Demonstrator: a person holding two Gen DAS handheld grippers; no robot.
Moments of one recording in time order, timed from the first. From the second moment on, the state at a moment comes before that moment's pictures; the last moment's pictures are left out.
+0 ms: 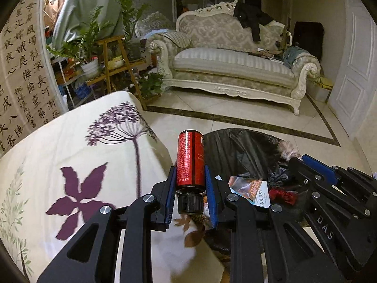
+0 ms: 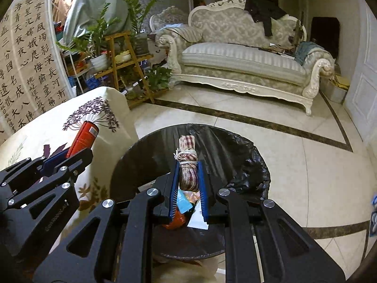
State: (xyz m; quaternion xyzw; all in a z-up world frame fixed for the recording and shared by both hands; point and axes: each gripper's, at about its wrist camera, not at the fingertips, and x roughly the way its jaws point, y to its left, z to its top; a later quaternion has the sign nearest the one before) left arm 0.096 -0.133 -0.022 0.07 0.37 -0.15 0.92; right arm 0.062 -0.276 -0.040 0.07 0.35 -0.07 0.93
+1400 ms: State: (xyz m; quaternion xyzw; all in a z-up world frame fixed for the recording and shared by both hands) left arm 0.006 -0.077 0.012 0.03 0.33 -0.10 0.94; right arm -0.034 -0.257 0.004 0.05 0.29 -0.09 0.95
